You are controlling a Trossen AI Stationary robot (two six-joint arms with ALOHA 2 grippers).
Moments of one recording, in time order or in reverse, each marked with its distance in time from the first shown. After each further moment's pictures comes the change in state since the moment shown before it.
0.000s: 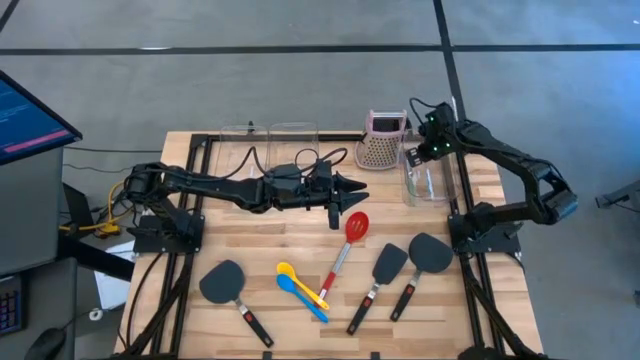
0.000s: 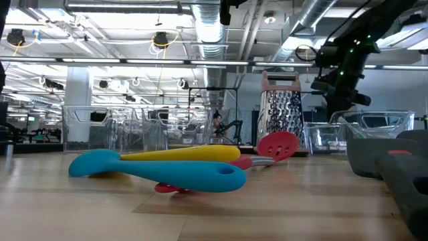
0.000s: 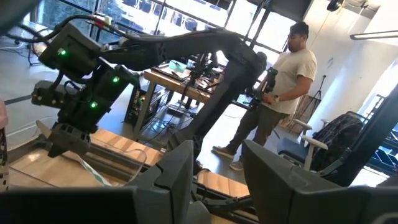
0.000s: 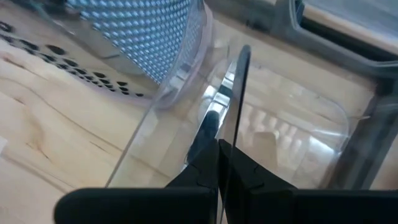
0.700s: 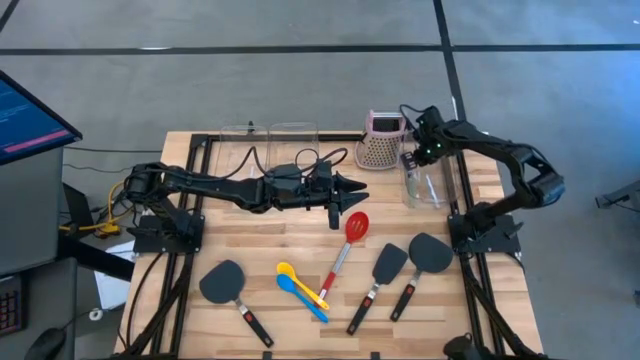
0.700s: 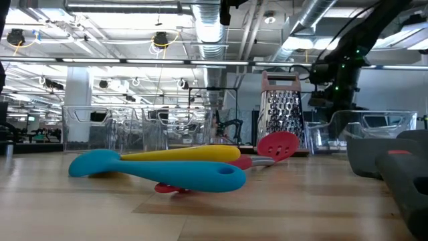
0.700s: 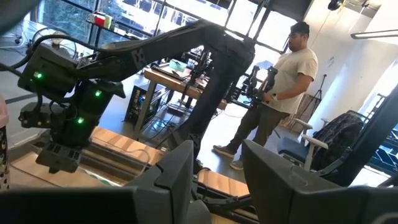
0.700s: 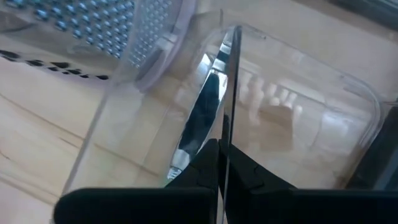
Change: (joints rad) left arm 0.000 0.000 0.000 -0.004 0.000 0.000; right arm -0.001 0.165 0.001 0.012 0.005 0.042
